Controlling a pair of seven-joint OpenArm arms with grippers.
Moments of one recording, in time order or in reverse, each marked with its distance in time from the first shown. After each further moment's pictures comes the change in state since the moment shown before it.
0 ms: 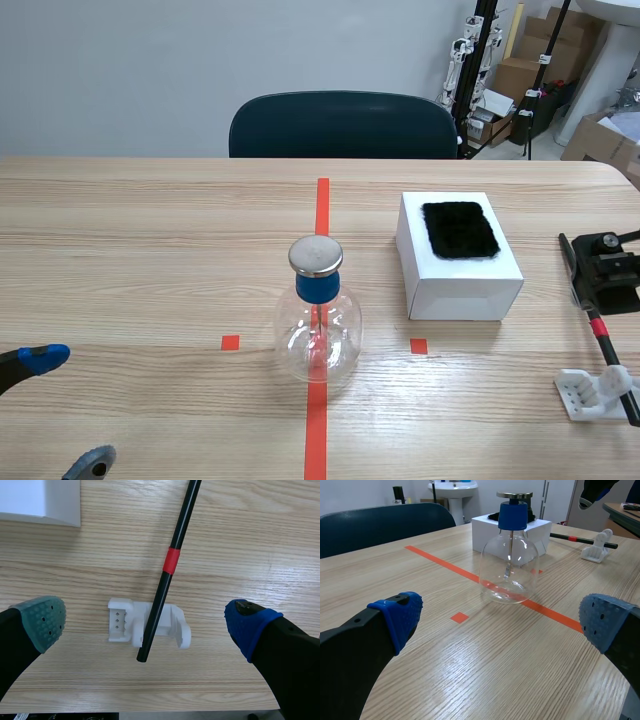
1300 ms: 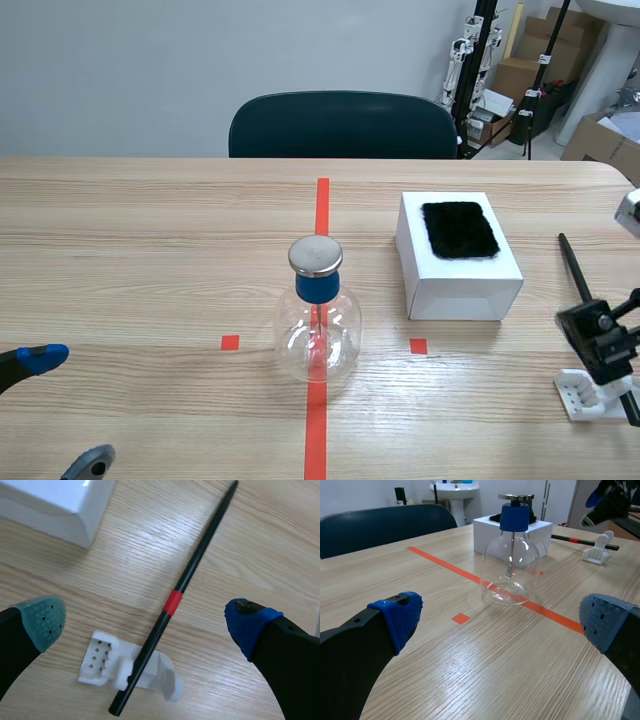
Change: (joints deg) left arm 0.1 -0.1 0.0 0.0 -0.9 -0.1 -0.1; right arm -19.7 0.9 0.0 -0.1 -13.2 9.9 44.4
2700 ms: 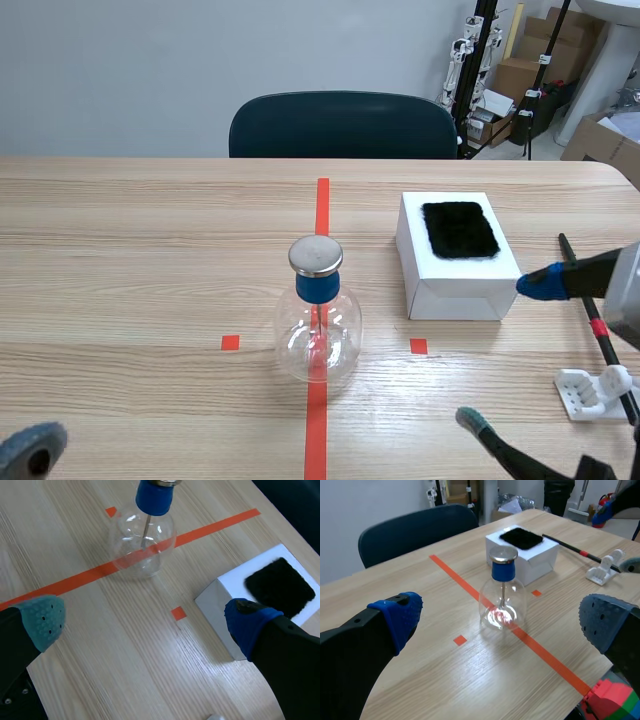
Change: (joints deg) left arm 47.5 4.2 -22.2 65.0 -24.9 4.5 41.3; right arm -27.3 8.5 0.0 20.0 -13.4 11.0 39.8
